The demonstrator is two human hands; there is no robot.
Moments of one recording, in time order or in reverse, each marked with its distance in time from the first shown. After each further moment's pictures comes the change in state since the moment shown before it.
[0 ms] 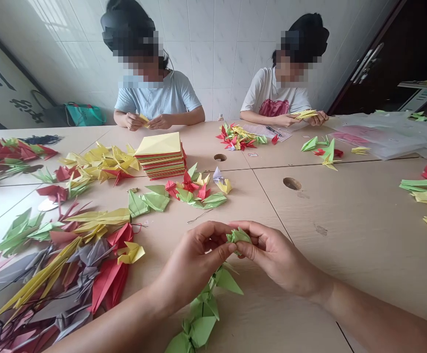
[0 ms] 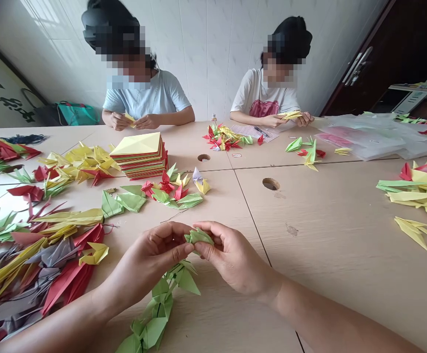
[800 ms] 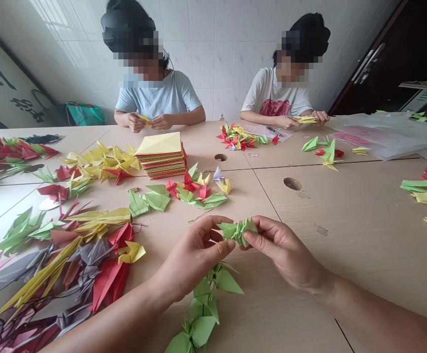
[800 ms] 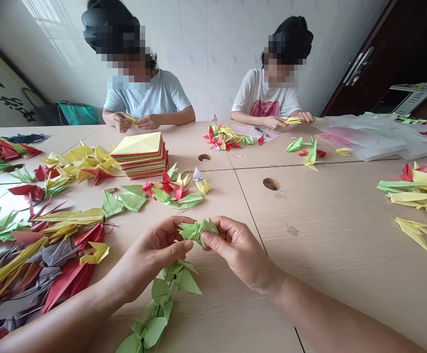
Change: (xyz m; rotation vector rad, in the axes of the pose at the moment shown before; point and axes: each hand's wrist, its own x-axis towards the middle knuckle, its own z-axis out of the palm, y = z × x) left_hand 0.005 -0.002 -0.005 -0.010 -0.045 -0.105; right_hand 0.000 -0.001 -0.009 0.078 0.063 -0.090
